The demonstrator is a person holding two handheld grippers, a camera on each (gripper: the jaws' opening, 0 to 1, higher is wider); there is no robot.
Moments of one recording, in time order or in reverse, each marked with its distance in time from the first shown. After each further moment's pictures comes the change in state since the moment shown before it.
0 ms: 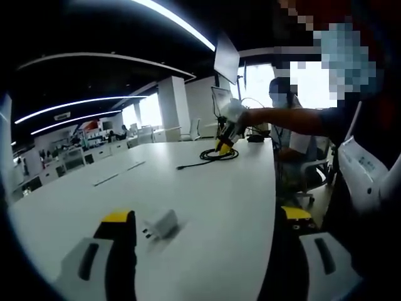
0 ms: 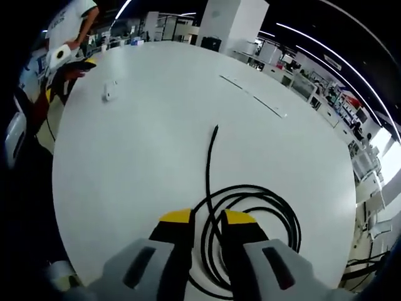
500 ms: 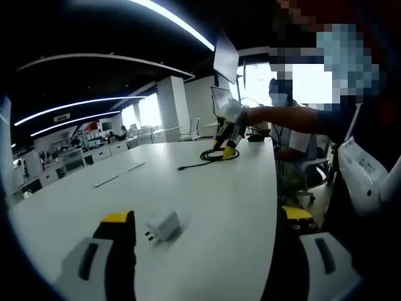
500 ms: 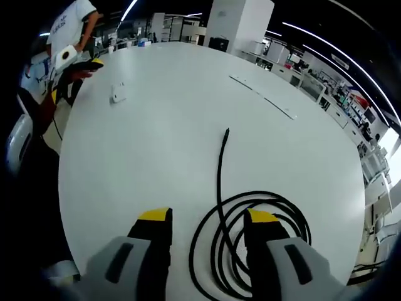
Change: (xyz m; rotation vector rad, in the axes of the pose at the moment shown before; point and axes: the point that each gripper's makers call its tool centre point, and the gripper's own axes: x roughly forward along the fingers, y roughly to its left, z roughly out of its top) left arm 0.002 0.001 0.004 0.013 0.003 -0.002; right arm 0.008 0.010 0.008 0.002 -0.006 0.076
